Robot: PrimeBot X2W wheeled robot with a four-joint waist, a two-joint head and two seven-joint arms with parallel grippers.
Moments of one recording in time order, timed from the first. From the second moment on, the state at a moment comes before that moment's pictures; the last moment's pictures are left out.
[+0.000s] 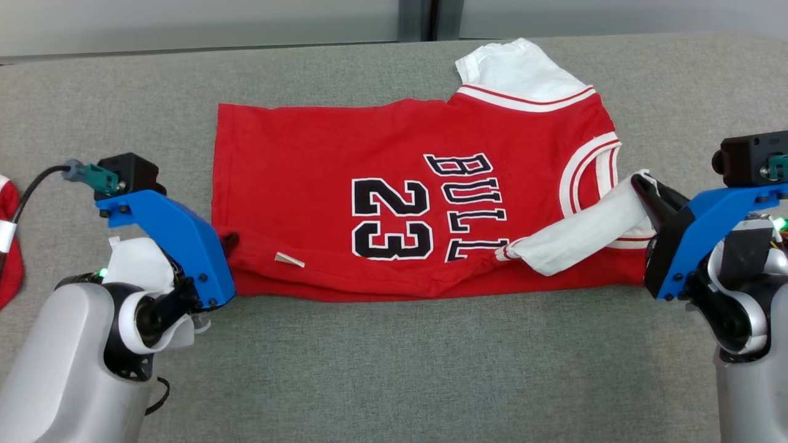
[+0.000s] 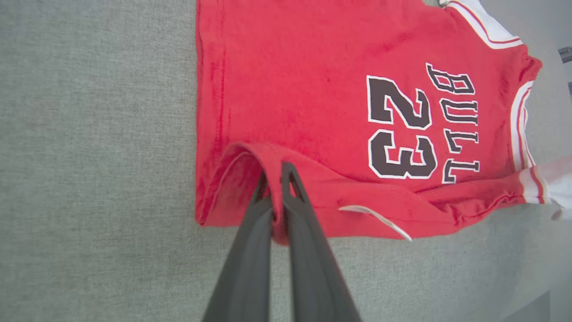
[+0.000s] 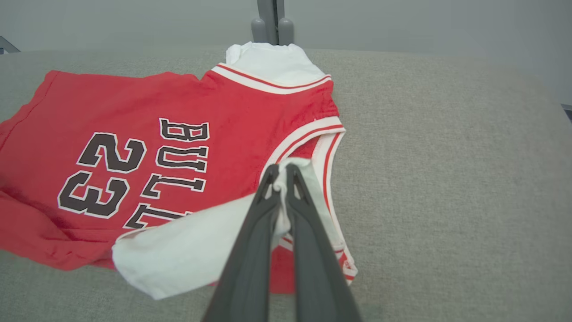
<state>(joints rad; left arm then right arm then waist) -0.43 0.37 -0.28 0.00 -0.74 0.24 0.96 -0.39 -0.12 -0.10 -0.08 0.23 0.13 0.76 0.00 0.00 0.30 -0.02</state>
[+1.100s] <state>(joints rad) -0.25 0.33 -0.38 0.17 -0.46 0.27 0.50 -0.27 -0.06 -0.23 0.15 0.07 0.13 0.50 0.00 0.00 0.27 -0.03</state>
